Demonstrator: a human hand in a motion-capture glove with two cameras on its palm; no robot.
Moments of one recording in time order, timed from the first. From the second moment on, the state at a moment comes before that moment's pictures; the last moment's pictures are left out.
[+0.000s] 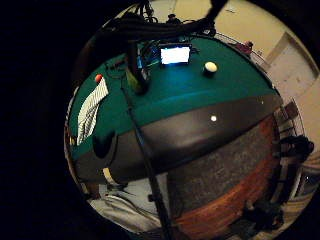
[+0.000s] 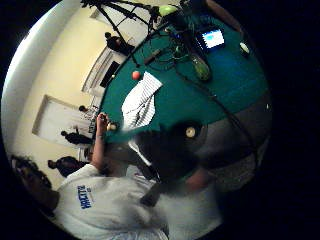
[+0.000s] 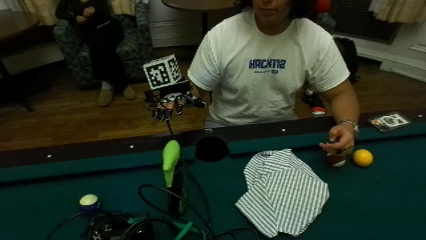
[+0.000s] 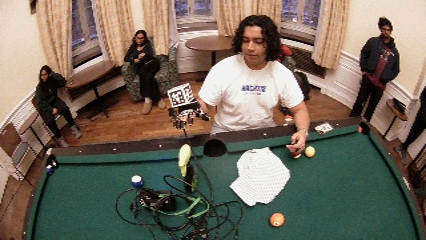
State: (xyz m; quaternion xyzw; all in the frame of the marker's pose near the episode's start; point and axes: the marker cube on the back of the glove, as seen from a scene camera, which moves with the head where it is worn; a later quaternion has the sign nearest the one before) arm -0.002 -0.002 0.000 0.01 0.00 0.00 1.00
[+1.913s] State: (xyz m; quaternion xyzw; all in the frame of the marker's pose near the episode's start) arm 0.057 -0.176 0.089 0.04 -0.43 0.13 0.89
